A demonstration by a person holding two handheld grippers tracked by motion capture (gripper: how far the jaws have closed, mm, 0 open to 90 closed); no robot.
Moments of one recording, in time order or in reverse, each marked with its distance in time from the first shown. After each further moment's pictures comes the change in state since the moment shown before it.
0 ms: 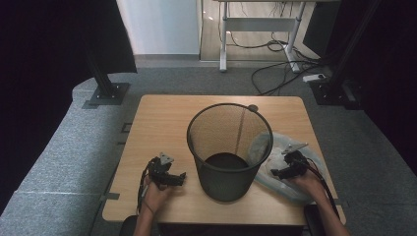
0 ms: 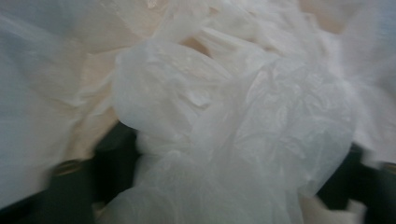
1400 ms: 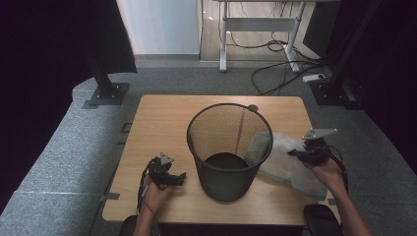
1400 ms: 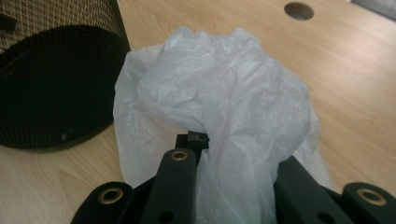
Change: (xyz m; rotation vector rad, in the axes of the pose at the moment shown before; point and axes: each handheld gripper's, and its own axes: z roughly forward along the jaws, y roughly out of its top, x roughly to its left) left arm 0.000 0.000 0.000 0.000 -0.002 0.001; right arm -0.006 0.037 -0.099 -0.196 -0.002 -0.019
